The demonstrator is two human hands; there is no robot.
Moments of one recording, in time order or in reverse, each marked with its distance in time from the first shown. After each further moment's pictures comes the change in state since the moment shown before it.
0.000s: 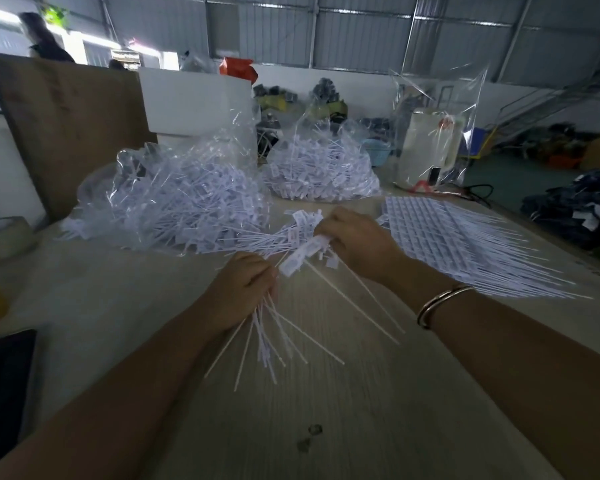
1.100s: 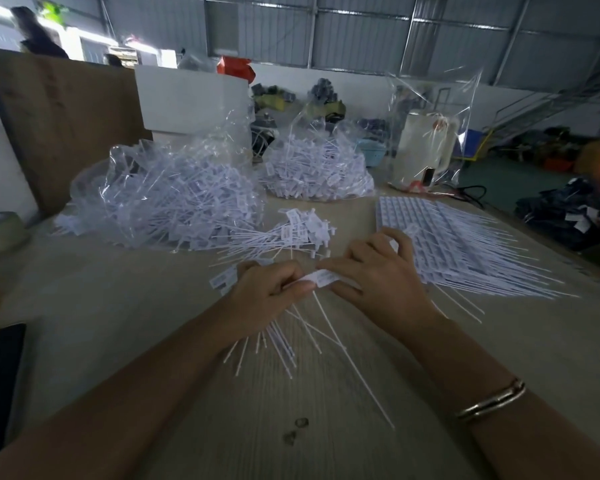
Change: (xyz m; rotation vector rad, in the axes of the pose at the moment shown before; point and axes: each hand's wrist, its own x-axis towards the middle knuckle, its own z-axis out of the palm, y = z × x) left_hand -0.007 0.041 0.016 -0.115 -0.051 0.078; right_hand -0.077 -0.047 -0.031 -0.243 0.194 0.070
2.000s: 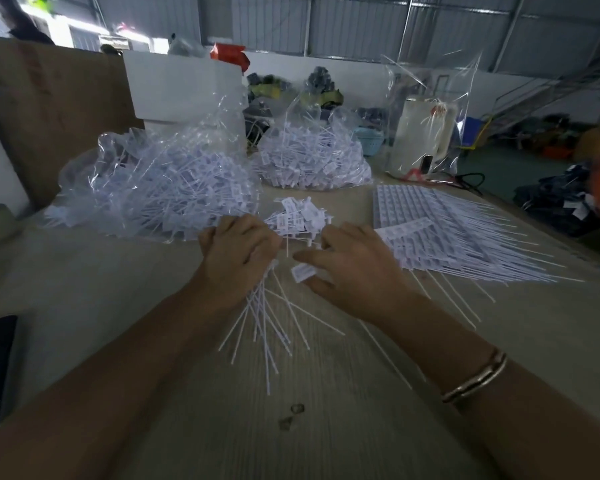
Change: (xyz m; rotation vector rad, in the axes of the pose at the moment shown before) left_hand 0.004 -0.010 -0.019 0.274 0.241 0.023; right_hand 0.012 -0.014 0.002 0.073 -0.076 -0.148
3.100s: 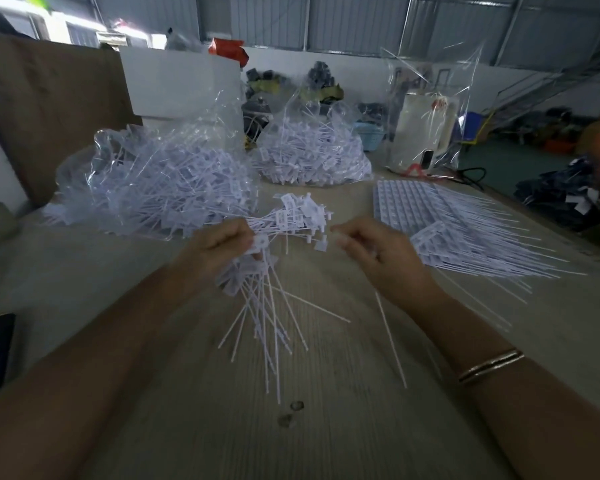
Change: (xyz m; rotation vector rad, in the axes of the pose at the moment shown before) left_hand -0.002 -0.012 -0.026 -0.550 -0.201 -0.147; right_hand -0.012 0.029 0.009 0.667 0.136 0.322
